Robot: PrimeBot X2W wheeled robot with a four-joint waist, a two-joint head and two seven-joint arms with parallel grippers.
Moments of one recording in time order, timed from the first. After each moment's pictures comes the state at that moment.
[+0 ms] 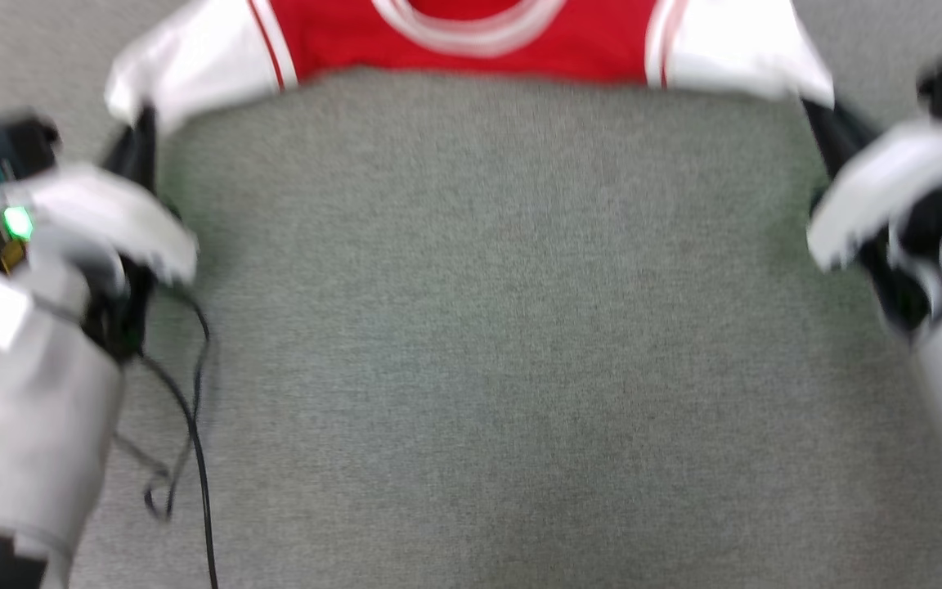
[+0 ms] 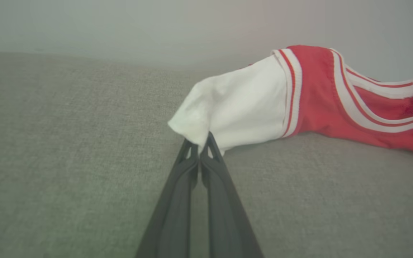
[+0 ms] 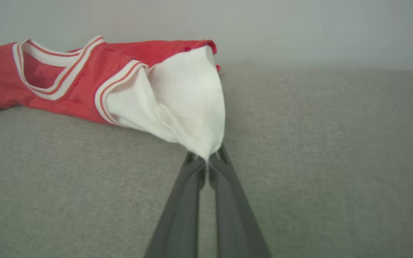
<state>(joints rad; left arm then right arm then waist) -0.91 0.42 -0.45 0.90 -0.81 -0.13 -0.25 -0.86 -0.32 0.30 0.70 0.55 0.13 0.01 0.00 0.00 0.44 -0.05</state>
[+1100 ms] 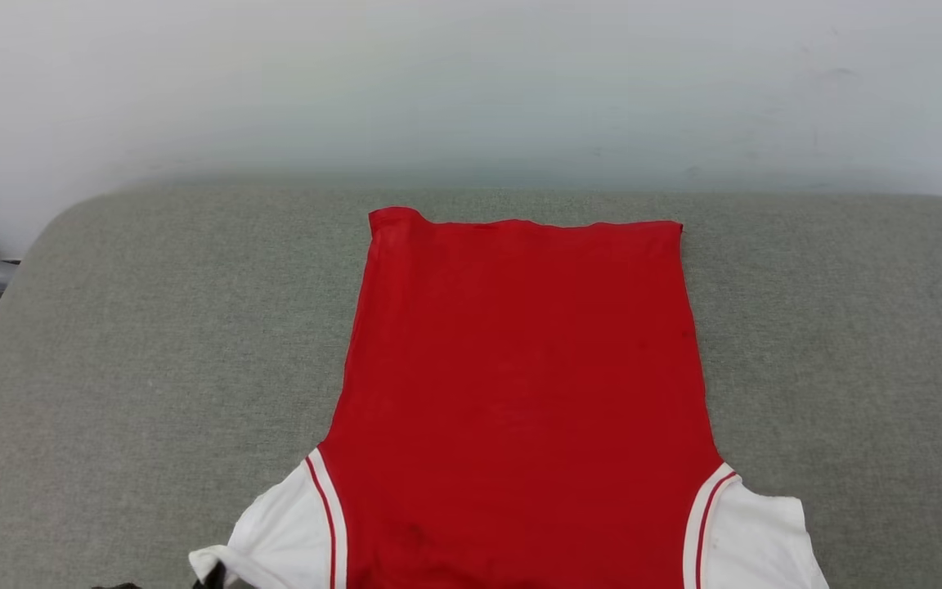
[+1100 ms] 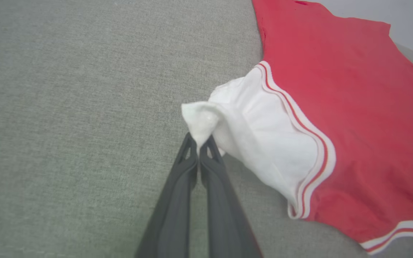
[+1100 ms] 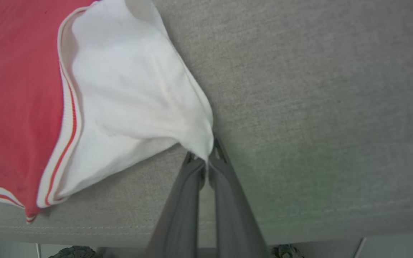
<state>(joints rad) 0.16 0.47 -0.33 0.23 -0.77 0.08 -0.21 0.28 -0.09 -0.17 0.18 0.42 0.13 0.25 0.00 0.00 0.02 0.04</state>
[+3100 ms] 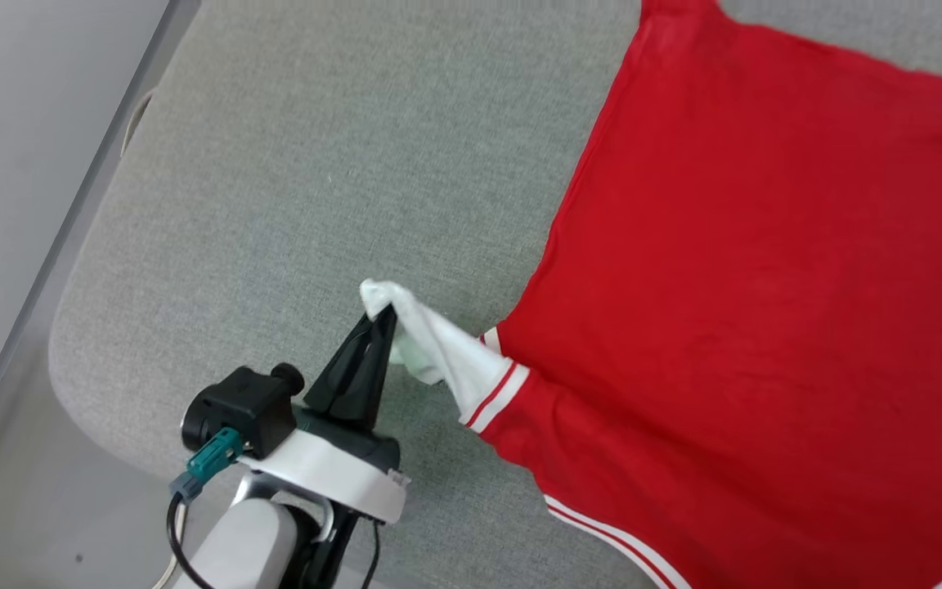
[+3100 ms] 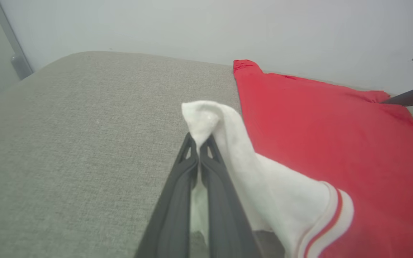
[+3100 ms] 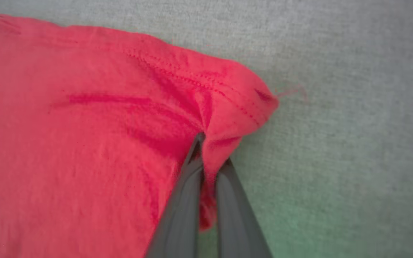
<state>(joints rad) -0.26 0.21 -0.39 0.06 -0.45 -0.05 -0.26 -0.83 -0.47 -0.21 0.61 0.32 0.13 0.90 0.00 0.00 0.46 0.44</state>
